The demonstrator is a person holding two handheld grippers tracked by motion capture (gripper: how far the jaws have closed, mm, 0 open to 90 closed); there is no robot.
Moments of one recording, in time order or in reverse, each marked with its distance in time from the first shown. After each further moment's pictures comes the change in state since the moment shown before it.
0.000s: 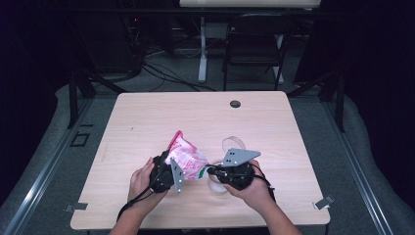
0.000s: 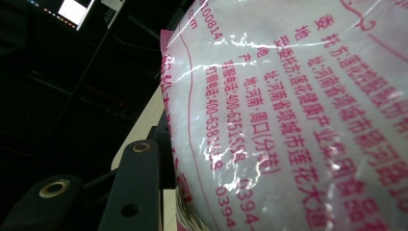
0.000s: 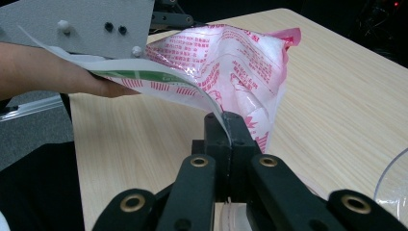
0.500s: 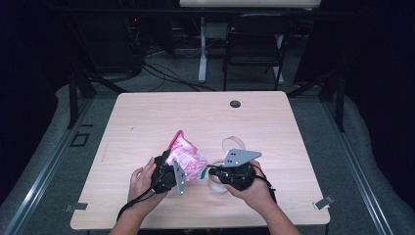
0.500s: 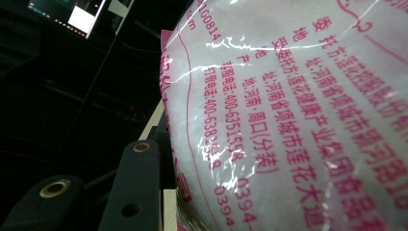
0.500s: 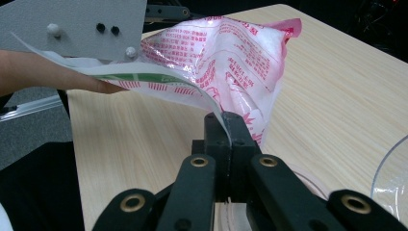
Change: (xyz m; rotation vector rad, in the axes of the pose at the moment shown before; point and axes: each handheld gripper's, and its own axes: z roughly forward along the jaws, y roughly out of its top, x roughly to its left) left arm -0.004 0.003 -0.001 -0.007 0.032 0.038; right arm -0.001 -0.004 -0.001 0.005 -0.003 0.009
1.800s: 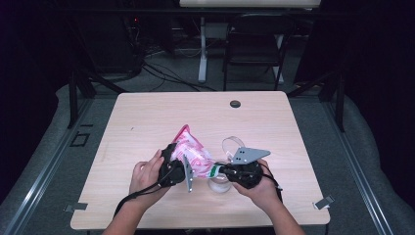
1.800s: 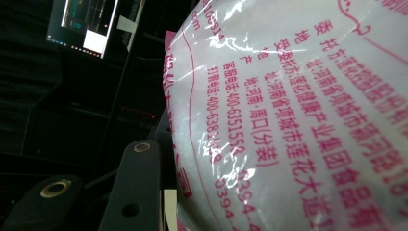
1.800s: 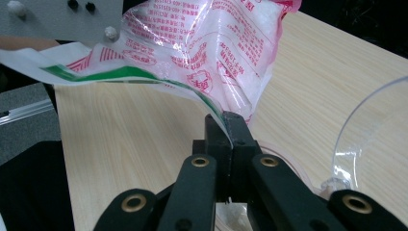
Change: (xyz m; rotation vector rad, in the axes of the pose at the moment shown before) left arm 0.009 0.030 -0.001 0.041 0.036 0.200; right arm -0.014 -0.010 -0.012 0.002 -0.030 0.037
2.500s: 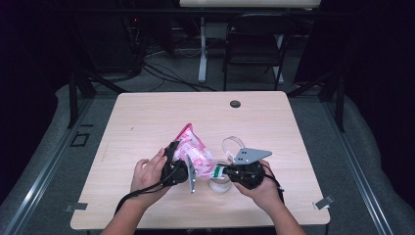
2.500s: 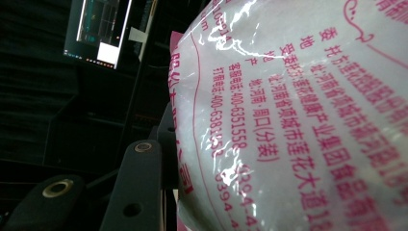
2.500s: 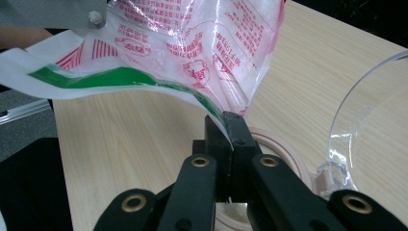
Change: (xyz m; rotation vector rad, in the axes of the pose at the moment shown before) left arm 0.002 0.006 -0.002 -0.016 0.046 0.059; right arm -0.004 -0.007 -0.001 0.015 -0.004 0.019
